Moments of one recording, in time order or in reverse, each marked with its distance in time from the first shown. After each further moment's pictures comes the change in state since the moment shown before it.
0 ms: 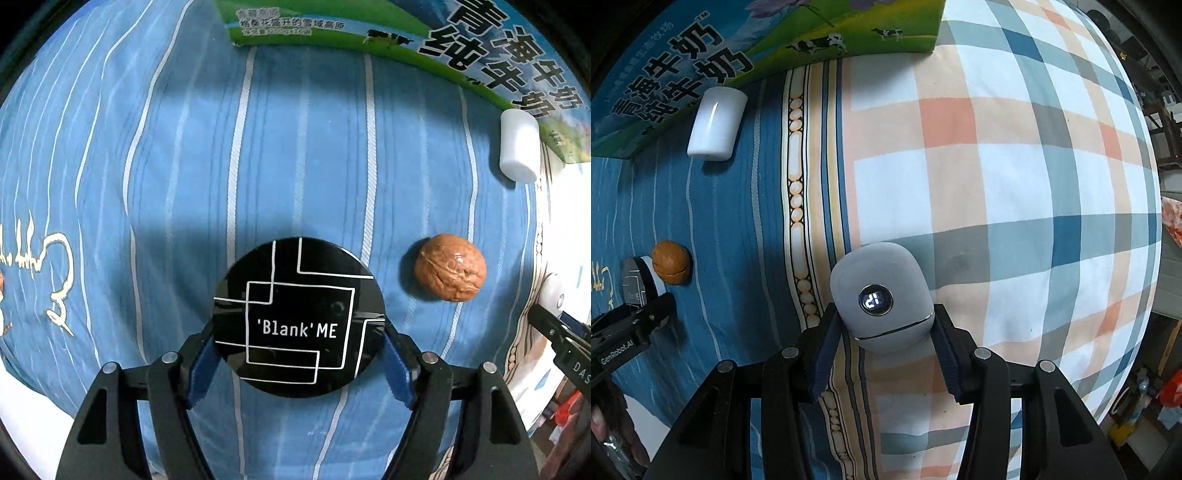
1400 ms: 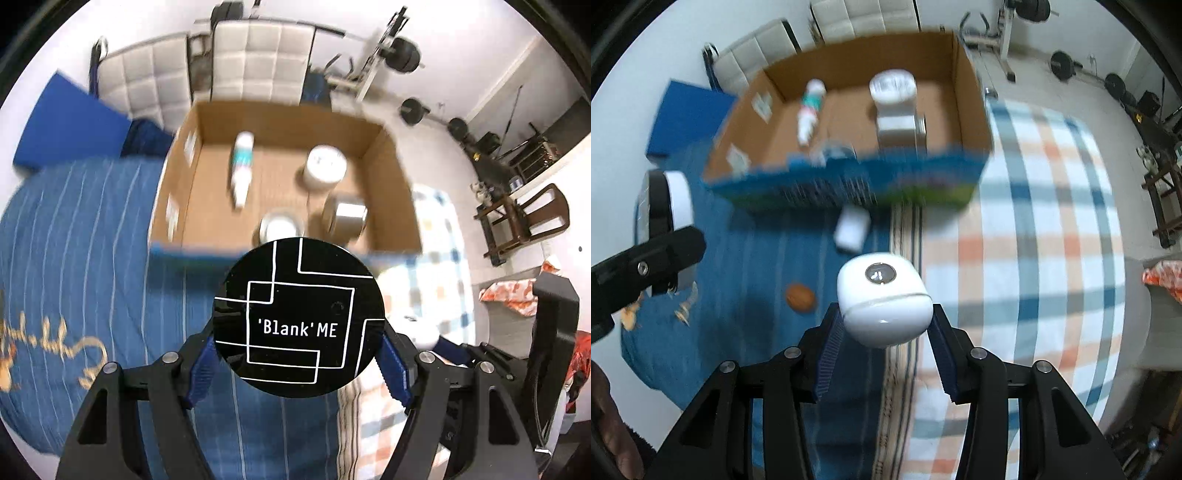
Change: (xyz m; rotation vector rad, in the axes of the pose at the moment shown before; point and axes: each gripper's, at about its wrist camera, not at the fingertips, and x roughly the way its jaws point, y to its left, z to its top) left arm -0.265 -0.048 0.004 0.117 -0.453 -0.249; right arm -0.160 0.058 -0.001 -0.110 -0.360 0.133
